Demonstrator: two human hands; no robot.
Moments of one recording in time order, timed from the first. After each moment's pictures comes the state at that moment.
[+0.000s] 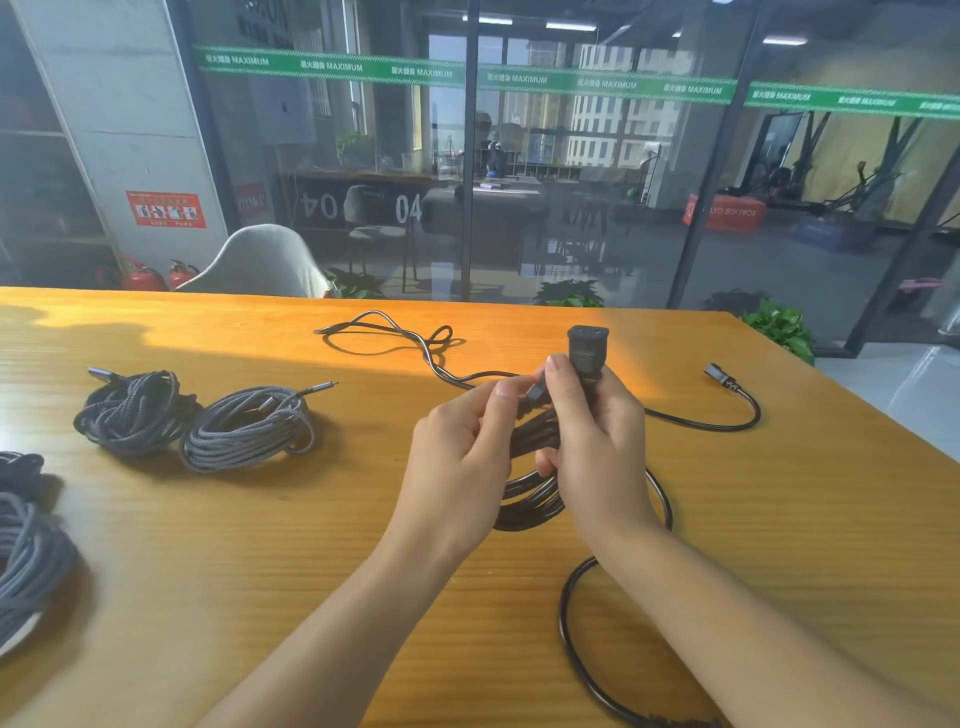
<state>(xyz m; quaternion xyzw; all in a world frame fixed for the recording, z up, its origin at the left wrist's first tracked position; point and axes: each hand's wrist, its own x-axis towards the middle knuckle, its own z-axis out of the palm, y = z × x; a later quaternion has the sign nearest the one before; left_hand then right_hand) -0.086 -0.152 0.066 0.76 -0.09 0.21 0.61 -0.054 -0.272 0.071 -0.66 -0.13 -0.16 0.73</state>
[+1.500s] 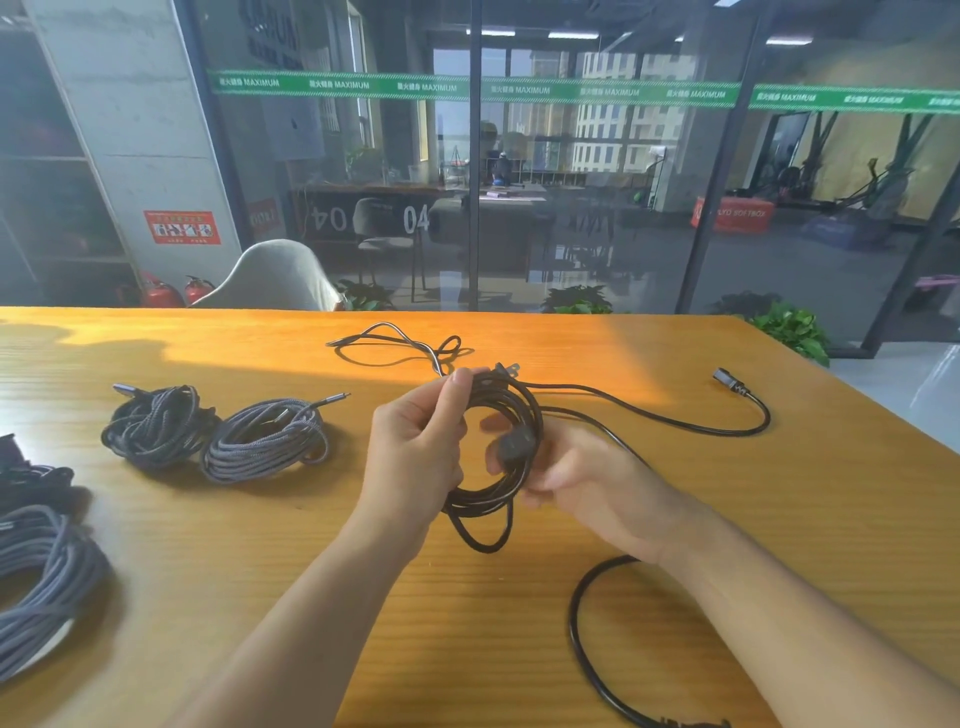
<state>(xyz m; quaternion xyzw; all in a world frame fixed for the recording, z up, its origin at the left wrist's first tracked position) -0.076 -0.122 0.068 0.64 -0.03 0.19 0.74 -0.030 -0.304 0.059 -0.60 -0.33 0.25 0.68</state>
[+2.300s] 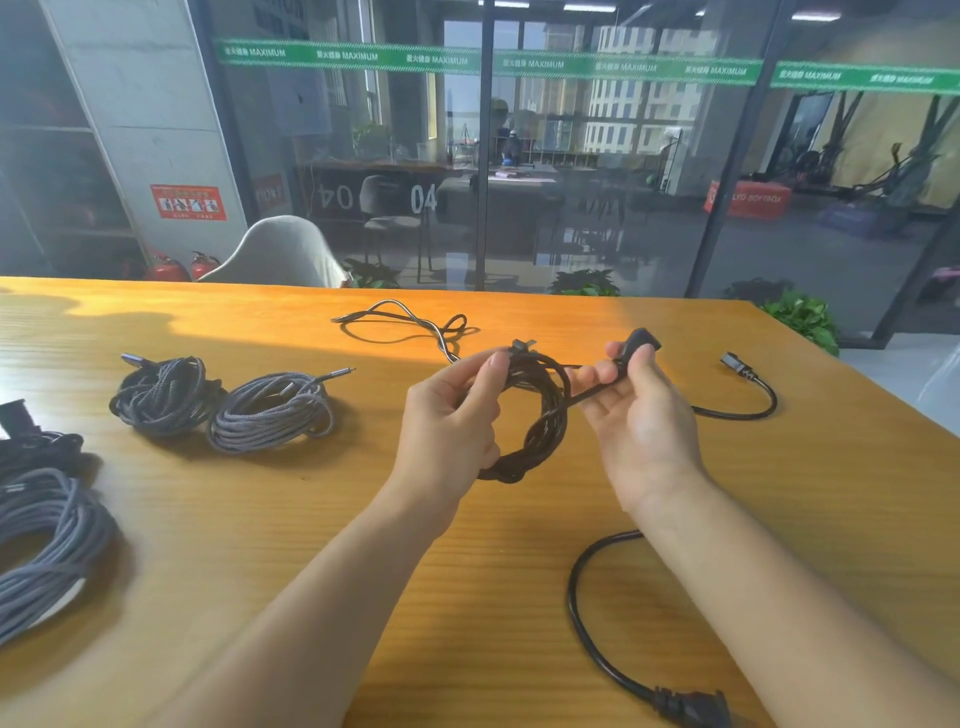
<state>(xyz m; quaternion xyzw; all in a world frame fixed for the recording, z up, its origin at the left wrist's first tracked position) -0.069 -0.138 0.062 0.63 -0.03 0.16 0.76 -0.025 -0.293 0.072 -0.41 -0.01 -0.04 0.91</state>
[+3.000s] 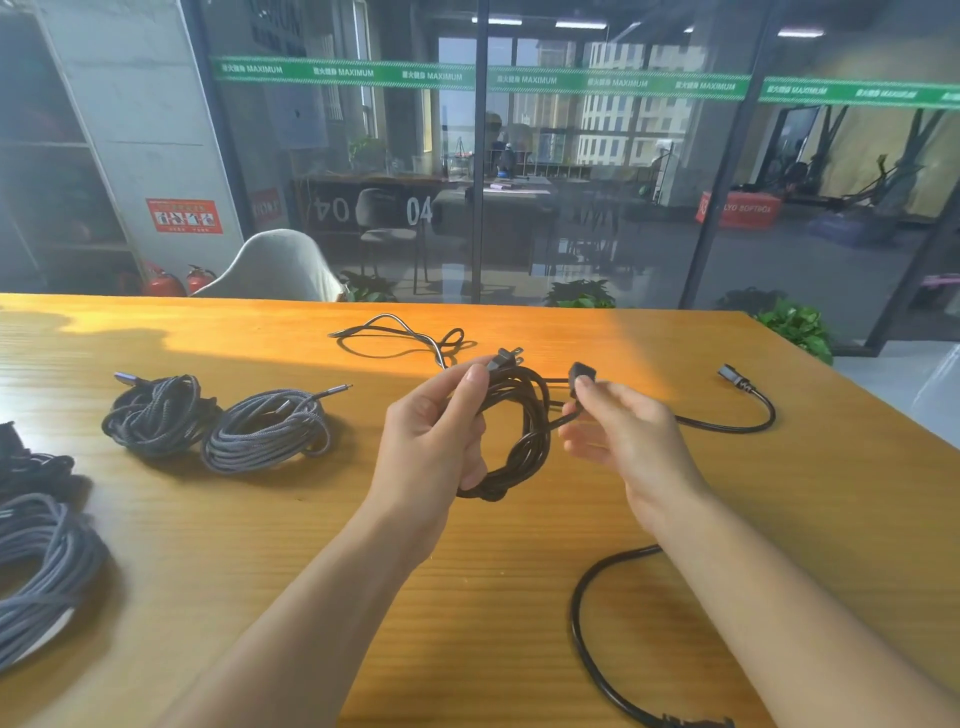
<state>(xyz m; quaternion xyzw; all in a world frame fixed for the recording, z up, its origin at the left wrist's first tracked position) -0.076 -0.128 0.068 0.59 -0.05 0.15 0.79 -0.014 -0.306 0.061 -0.66 -0.01 -0.02 0.75</state>
